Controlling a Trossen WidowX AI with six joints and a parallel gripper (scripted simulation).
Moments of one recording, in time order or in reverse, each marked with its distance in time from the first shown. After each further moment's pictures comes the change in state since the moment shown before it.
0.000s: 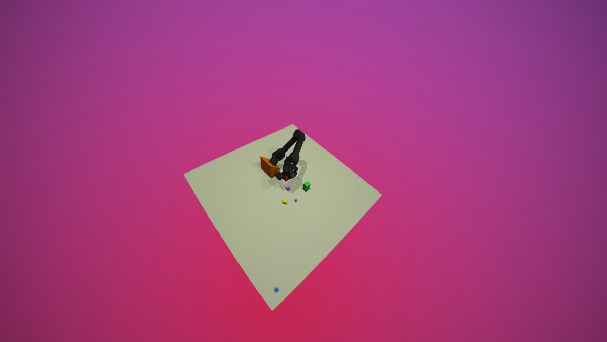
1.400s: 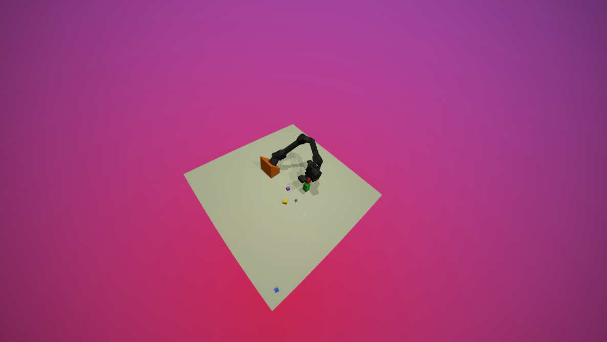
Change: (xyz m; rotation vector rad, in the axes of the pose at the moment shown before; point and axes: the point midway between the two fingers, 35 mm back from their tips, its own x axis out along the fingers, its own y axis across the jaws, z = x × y) arm -0.003 0.132 0.123 -0.016 0.001 0.001
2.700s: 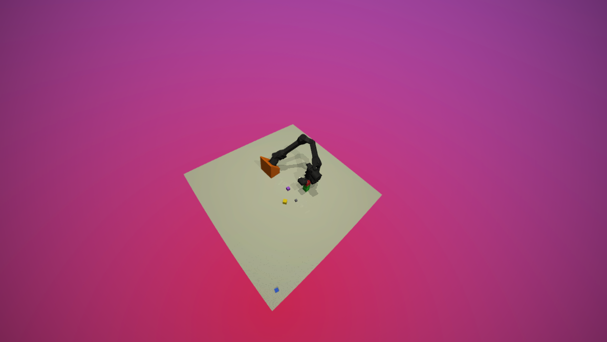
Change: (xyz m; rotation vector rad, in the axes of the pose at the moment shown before) arm 0.034 0.003 0.001 0.002 0.000 0.002
